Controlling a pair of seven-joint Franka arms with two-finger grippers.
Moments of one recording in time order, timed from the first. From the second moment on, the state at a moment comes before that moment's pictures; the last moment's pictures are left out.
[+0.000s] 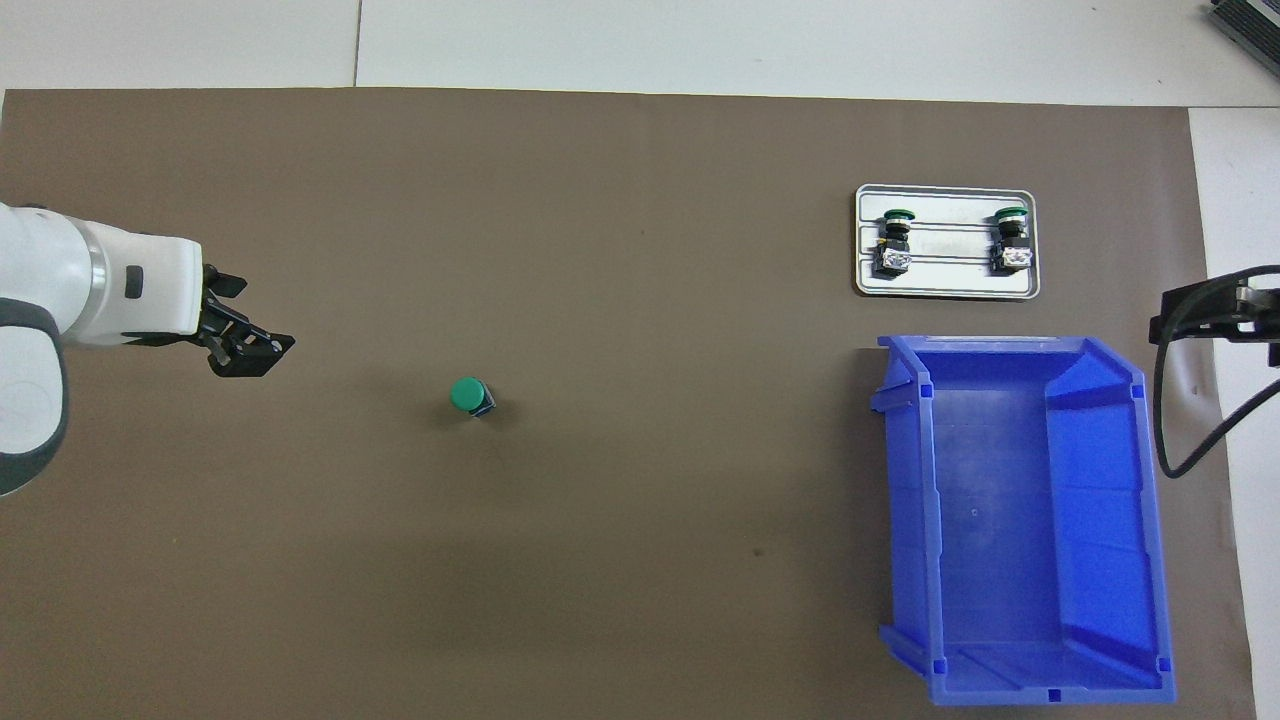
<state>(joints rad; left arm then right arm) -0.17 -0.03 0.03 -1.92 -0.14 1.95 0.69 0.11 -0.05 -0.17 -1.62 -0.03 1.57 0.15</state>
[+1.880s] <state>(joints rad) -0.46 0.09 0.02 -2.13 -0.04 2.27 0.03 0.11 -0.05 -0.17 -1.62 -0.03 1.57 0.15</state>
